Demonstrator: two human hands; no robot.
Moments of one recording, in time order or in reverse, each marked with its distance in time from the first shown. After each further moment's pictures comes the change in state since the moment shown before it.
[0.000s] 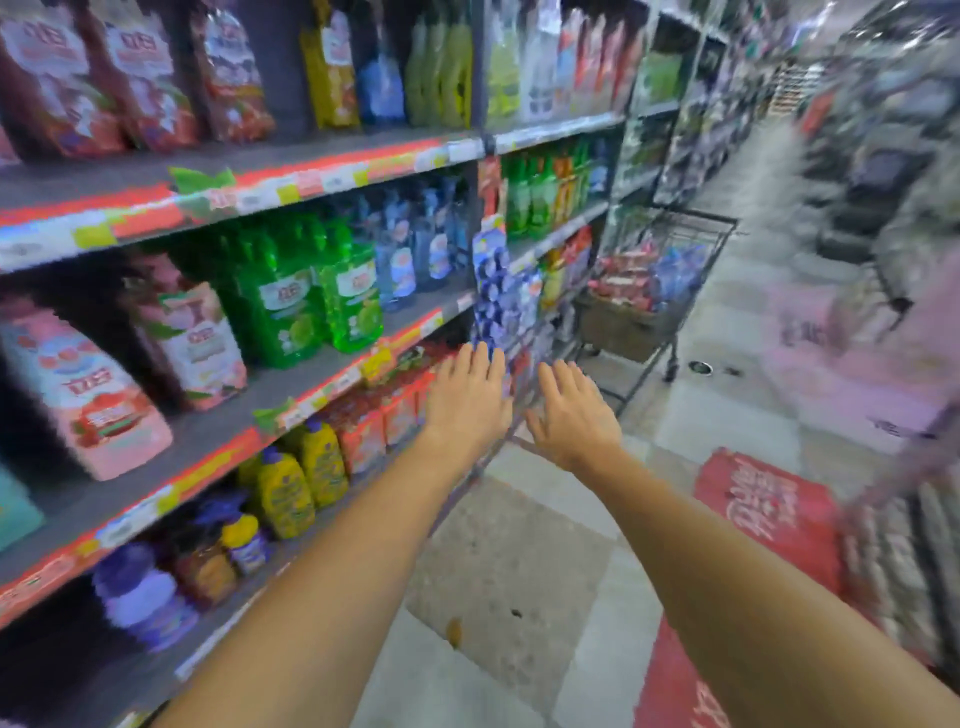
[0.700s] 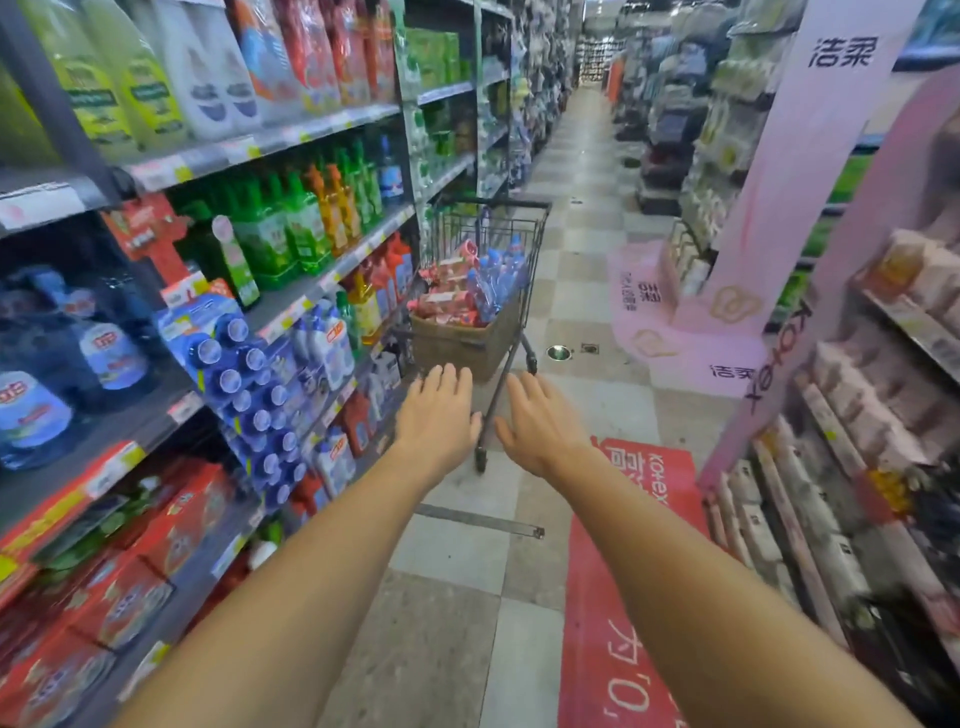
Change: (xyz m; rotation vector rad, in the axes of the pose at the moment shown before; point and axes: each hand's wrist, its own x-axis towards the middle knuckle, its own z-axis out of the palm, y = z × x) left_hand 0.348 0.284 0.105 -0.042 -0.069 0.279; right_hand 0.137 0.411 0.018 -0.079 -0.029 0.257
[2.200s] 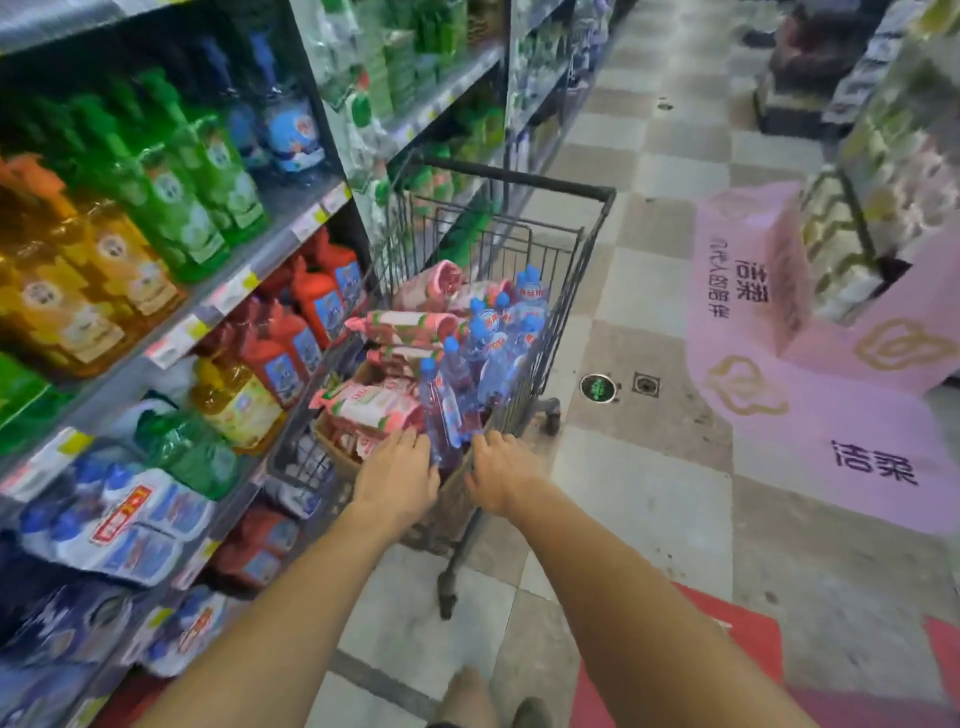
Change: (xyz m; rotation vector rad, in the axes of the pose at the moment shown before) left_hand 0.741 -0.078 0.308 -0.121 -0.302 -0.183; right_hand 0.707 0.328 0.270 0.114 -0.541 -0.102
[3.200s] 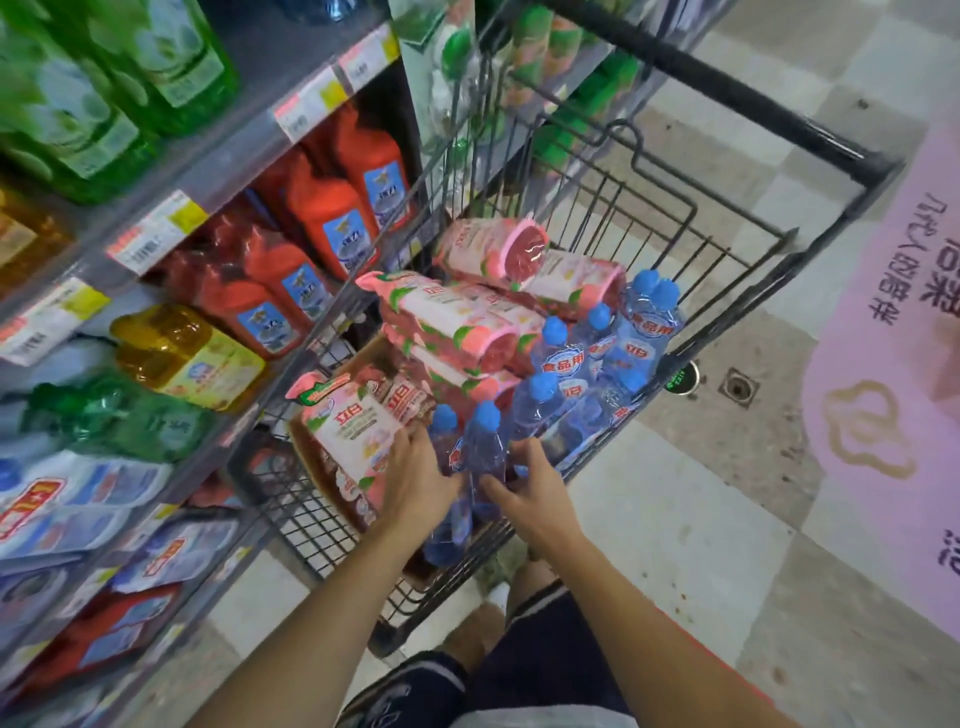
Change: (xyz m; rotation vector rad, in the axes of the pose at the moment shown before) left_hand 0.216 -0.042 0.106 -0.668 -0.184 -0.755; right_hand 0.231 0.084 0.056 0.885 -0.158 0.170
